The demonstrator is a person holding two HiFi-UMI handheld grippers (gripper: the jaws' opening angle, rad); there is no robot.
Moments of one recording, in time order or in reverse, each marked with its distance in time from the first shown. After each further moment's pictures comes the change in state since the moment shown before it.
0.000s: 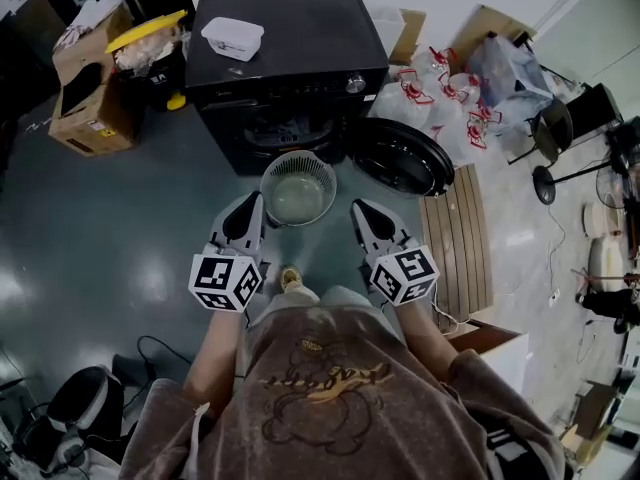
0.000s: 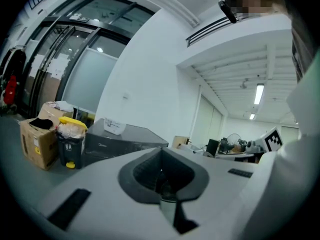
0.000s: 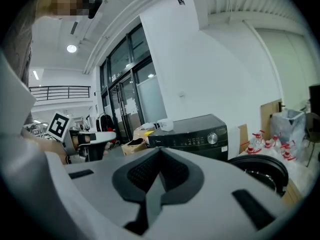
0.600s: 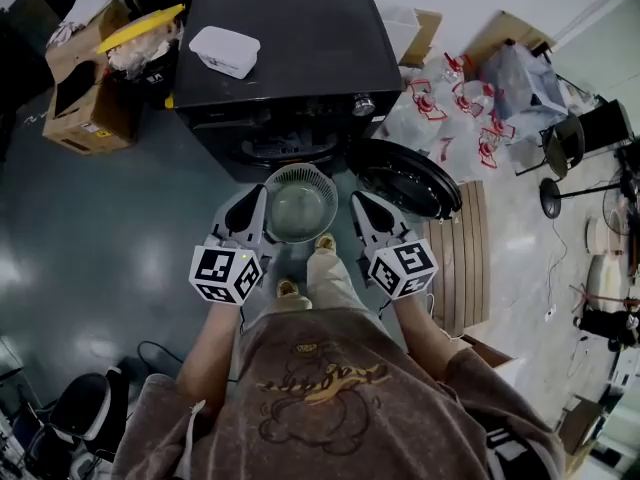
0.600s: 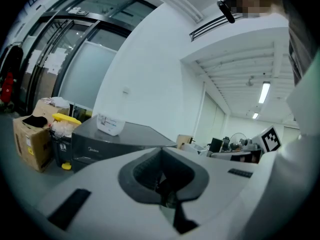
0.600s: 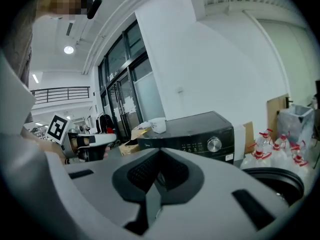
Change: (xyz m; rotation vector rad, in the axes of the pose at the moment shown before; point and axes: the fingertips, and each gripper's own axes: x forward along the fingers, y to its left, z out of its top) left arm 0.117 0.040 0.001 -0.006 0.027 0.006; right arm 0.101 -0.080 0.022 0.019 0.025 0.033
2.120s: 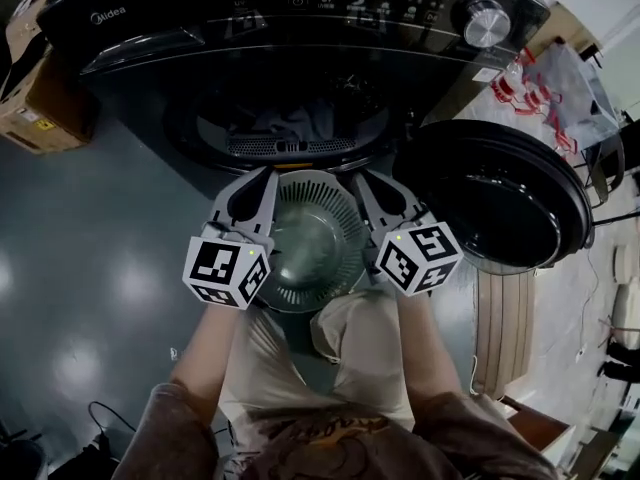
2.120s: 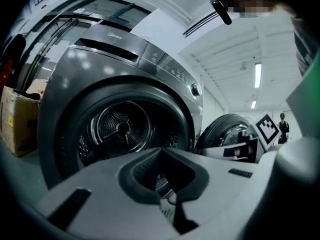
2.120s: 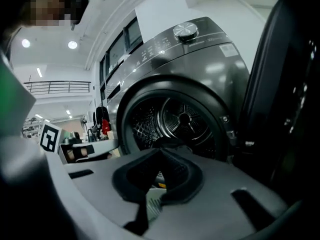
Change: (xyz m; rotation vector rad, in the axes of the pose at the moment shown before) left arm 0.206 0.160 -0.336 0.093 -0.116 -0.015; right arm 0.249 -0.168 -0.304 -0.034 -0.031 0.023
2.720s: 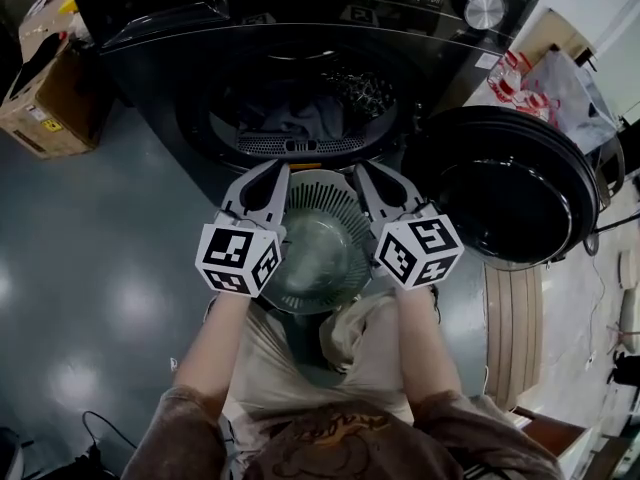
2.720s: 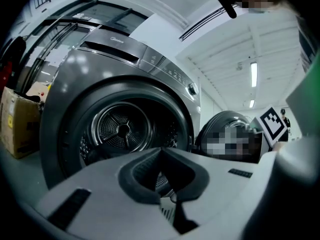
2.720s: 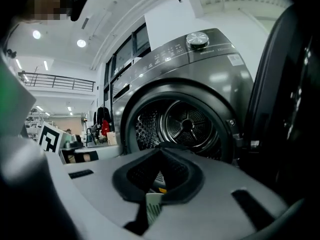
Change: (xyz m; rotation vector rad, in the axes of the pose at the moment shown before) left arm -0.010 0.000 -0.020 0.026 -0.044 -0.007; right arm -0.001 0.023 -0.006 -0.069 -0.088 -0.015
